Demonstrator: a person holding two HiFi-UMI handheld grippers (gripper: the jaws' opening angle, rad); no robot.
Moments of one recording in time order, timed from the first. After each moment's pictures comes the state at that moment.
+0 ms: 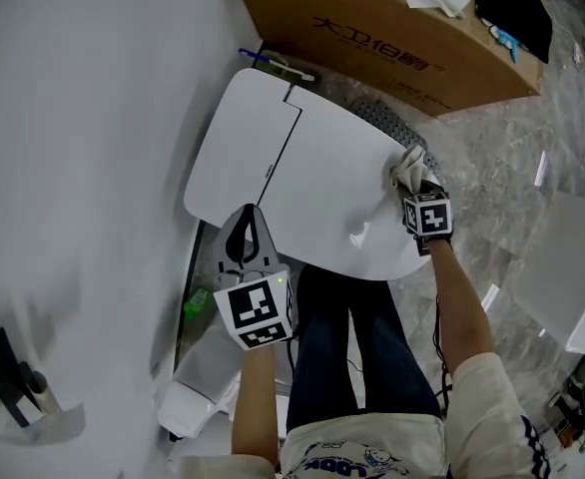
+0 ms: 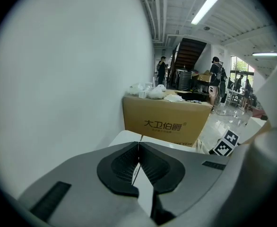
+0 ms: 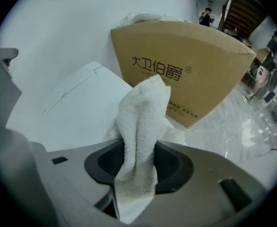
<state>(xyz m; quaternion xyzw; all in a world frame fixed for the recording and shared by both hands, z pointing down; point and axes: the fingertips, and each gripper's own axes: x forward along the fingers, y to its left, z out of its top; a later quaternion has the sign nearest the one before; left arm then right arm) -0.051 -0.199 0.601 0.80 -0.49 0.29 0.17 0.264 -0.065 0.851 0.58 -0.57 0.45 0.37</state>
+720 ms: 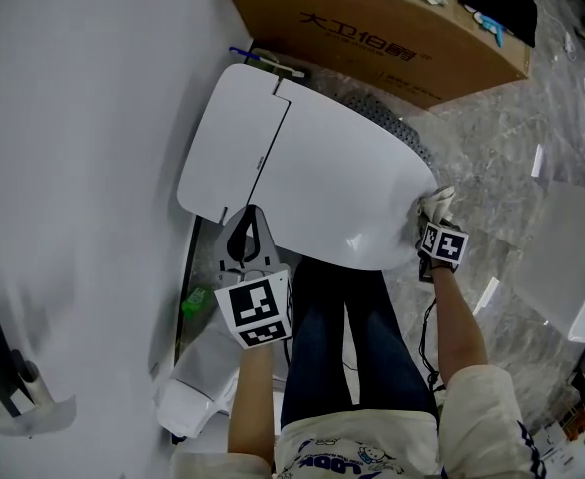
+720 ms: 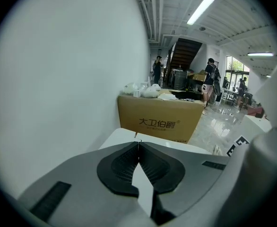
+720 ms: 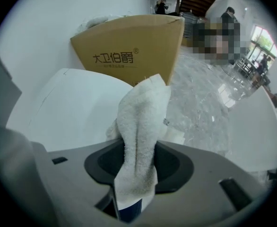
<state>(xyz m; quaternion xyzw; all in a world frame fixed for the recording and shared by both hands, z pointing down) -0.041 -0.165 0.599 0.82 -0.47 0.29 0.16 0.304 0.088 0.852 0.68 -0.40 0.54 0.30</state>
